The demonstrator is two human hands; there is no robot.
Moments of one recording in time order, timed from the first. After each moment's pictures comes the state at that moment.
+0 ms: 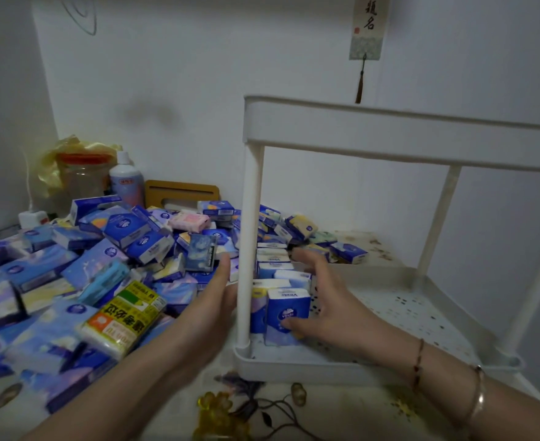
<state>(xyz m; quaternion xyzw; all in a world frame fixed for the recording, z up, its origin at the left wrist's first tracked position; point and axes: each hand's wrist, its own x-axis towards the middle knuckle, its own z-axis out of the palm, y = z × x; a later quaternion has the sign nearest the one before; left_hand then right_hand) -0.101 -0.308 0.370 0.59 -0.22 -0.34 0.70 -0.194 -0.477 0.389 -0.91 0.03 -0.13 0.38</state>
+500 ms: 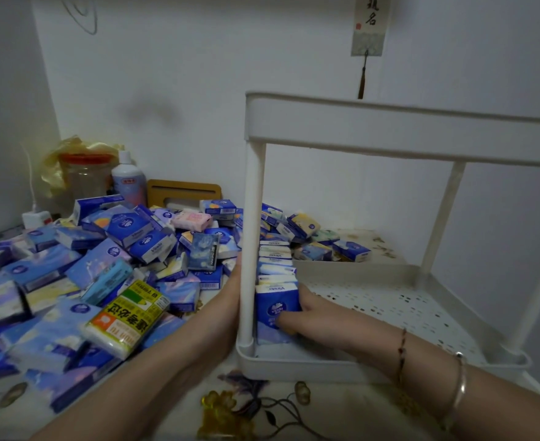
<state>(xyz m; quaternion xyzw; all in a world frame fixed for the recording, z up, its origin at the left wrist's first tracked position) -0.102 -0.345 0.372 0.62 -0.13 -0.21 0.74 -0.176 -0.462 0.388 -0.89 0.10 0.05 0.45</state>
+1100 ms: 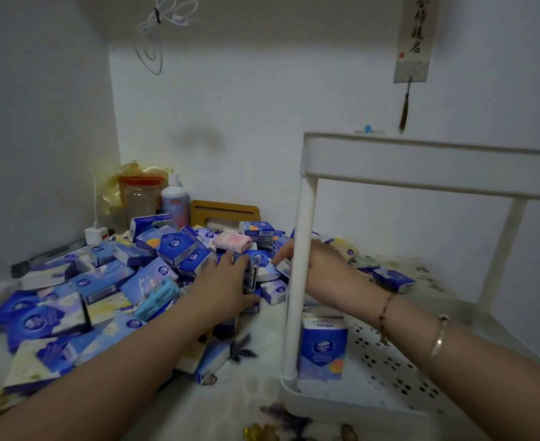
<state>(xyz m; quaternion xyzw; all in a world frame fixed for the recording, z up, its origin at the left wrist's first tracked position) -0.008 -0.290 0.398 0.96 -0.27 0.07 0.10 -0.118 -0.436 0.448 -0.95 -0.04 -0.19 0.26</state>
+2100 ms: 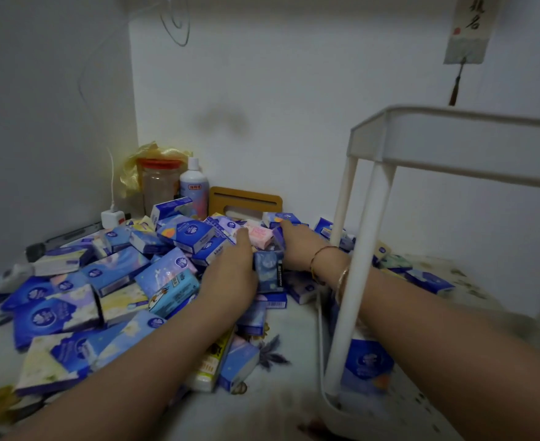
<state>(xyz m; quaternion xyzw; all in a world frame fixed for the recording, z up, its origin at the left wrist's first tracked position) 0.008 -0.277 0.392 0.92 -0.21 0.19 0.28 0.020 -0.417 0.430 -0.99 0.04 -0.12 0.04</state>
